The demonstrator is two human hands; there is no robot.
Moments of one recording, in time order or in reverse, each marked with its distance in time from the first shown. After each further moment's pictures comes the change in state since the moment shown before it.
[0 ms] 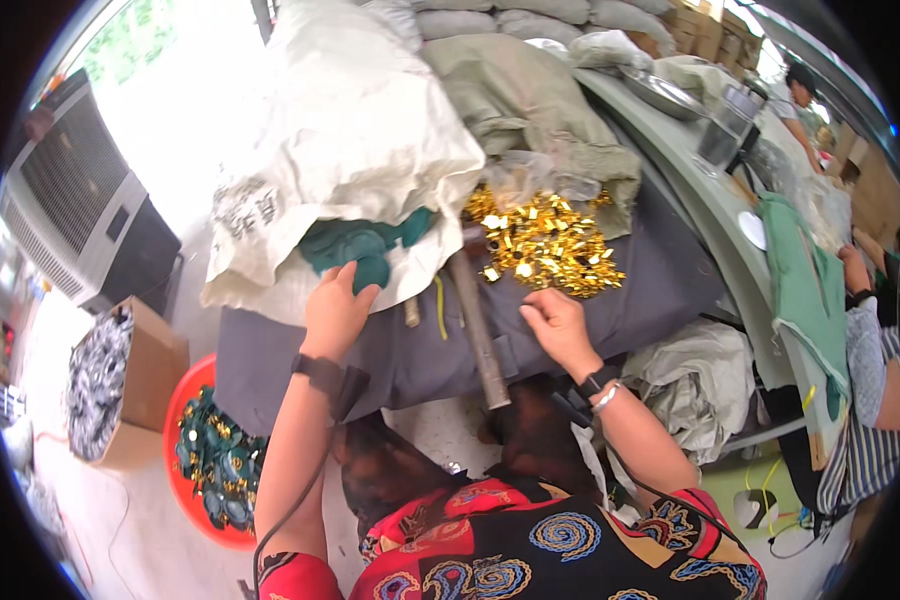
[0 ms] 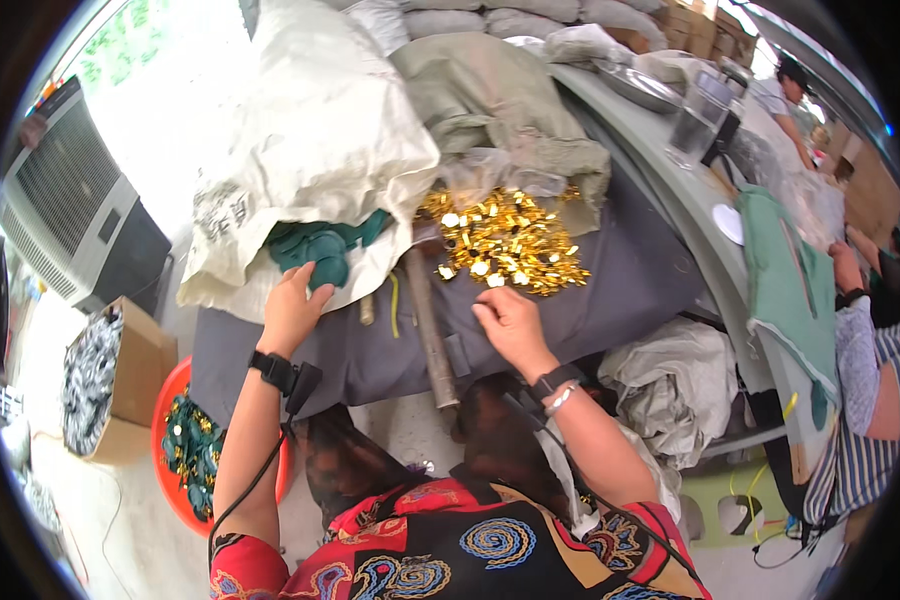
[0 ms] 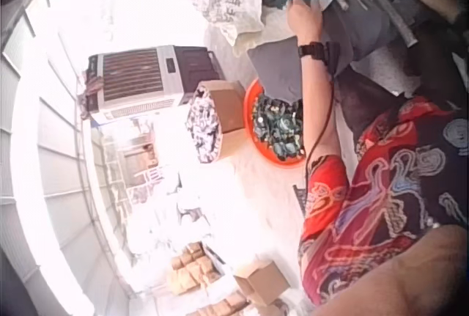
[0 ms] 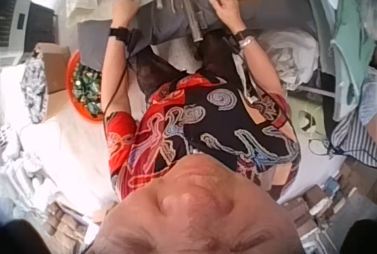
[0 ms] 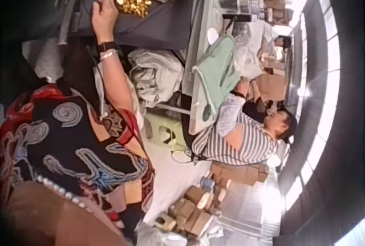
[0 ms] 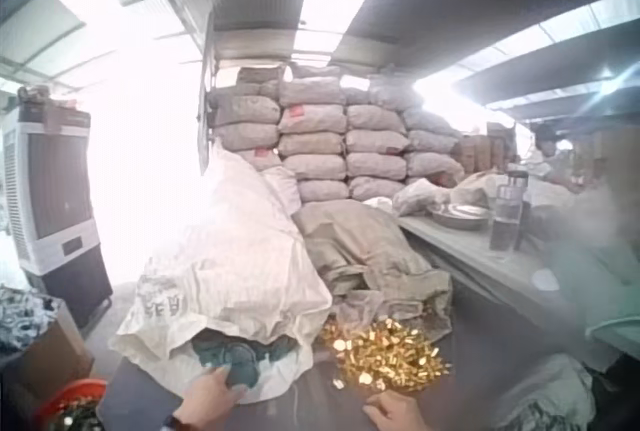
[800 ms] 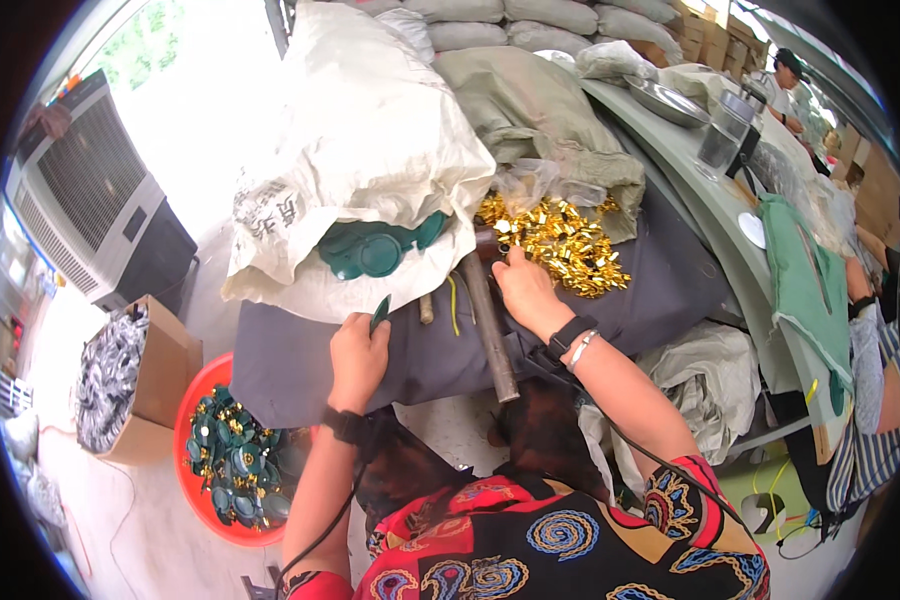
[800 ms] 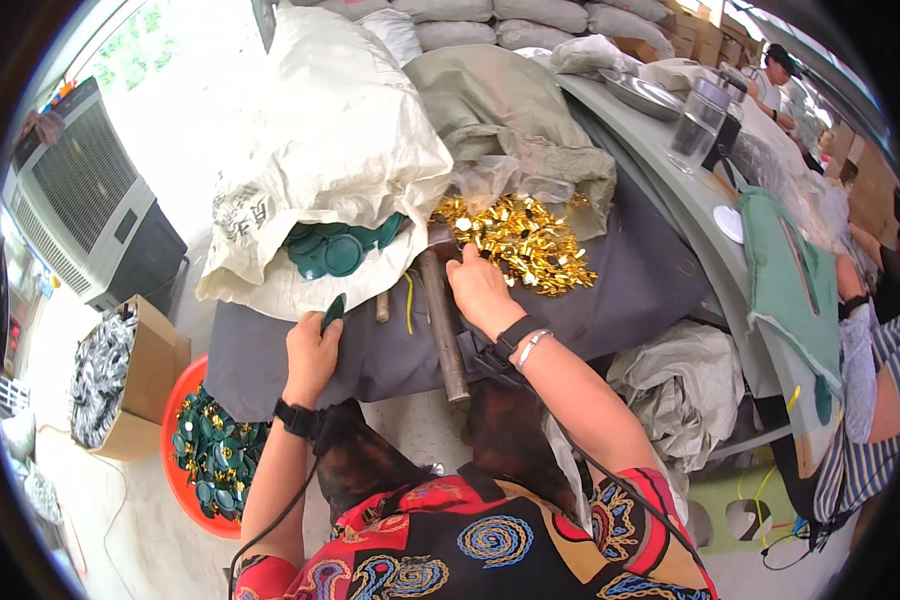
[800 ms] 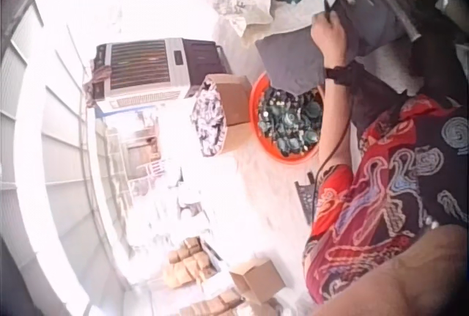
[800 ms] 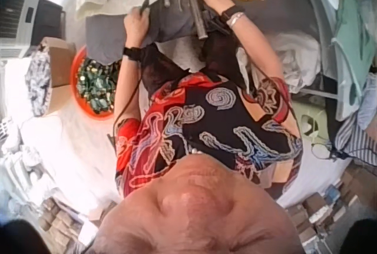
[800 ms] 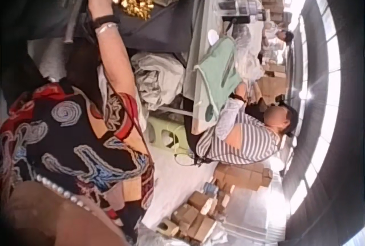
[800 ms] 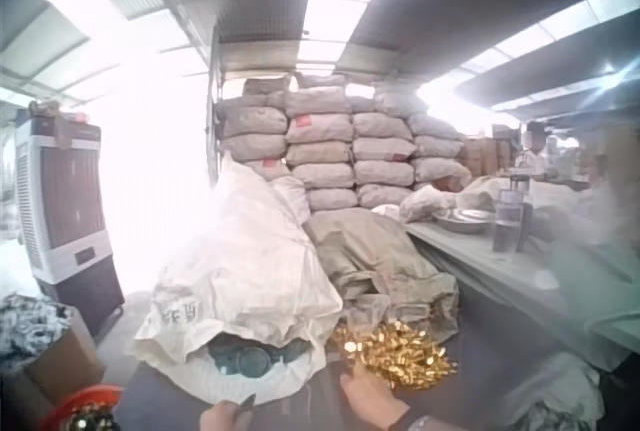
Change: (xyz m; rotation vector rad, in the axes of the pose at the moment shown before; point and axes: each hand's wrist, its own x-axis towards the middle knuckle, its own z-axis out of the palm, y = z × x) left_hand -0.062 0.029 -0.014 -0.083 0.040 -0.036; right_hand 0.060 -0.028 0.036 -0.676 -0.315 -0.092
